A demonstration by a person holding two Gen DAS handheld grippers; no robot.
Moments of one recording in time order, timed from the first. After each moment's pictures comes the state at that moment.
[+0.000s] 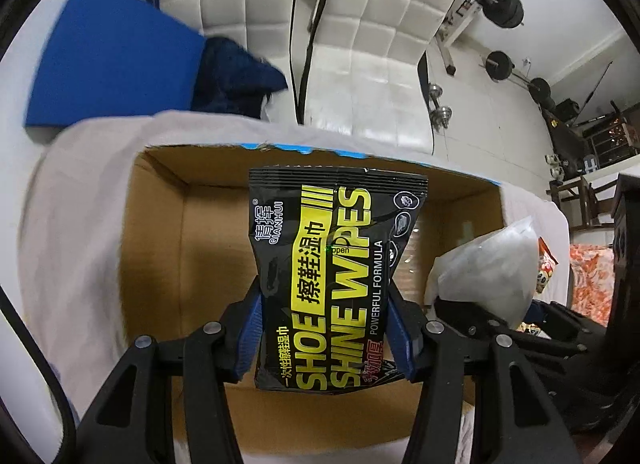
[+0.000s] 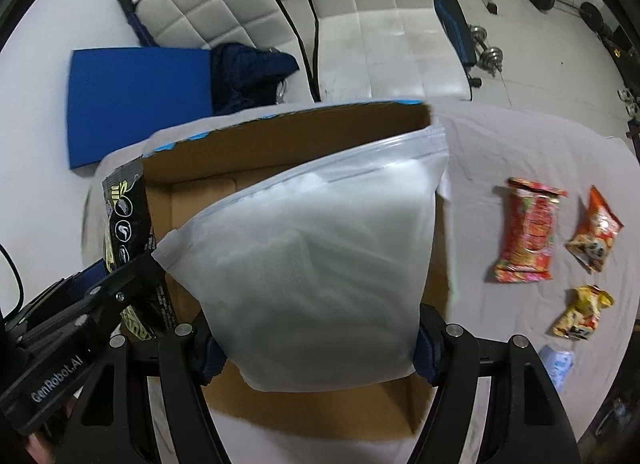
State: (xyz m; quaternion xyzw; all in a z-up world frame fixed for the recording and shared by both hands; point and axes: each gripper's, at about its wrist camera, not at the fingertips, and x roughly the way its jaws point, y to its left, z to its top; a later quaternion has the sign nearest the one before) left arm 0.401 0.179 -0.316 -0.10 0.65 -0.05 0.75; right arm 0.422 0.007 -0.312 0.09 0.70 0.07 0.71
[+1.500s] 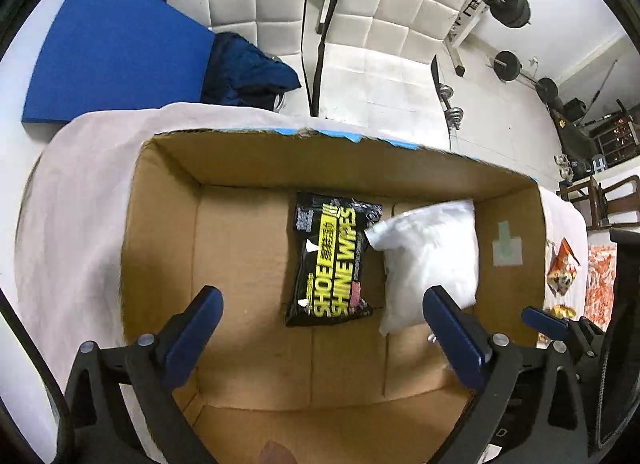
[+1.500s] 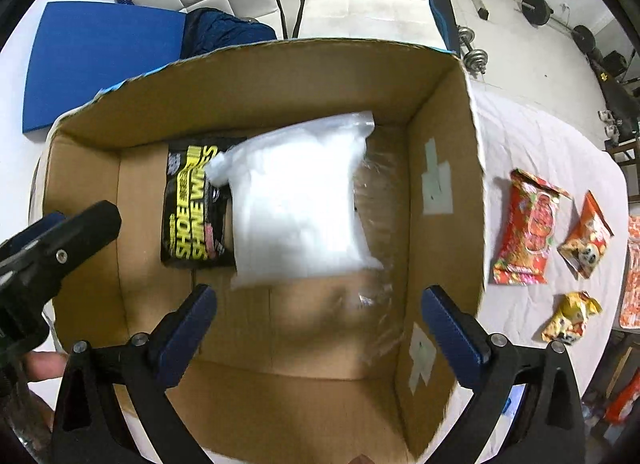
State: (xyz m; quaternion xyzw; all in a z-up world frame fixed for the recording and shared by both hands) left arm 0.371 0.190 -0.290 -0.09 0.64 -0.03 0.76; right arm 0.401 0.027 -0.353 0.00 0.71 0.04 0.71
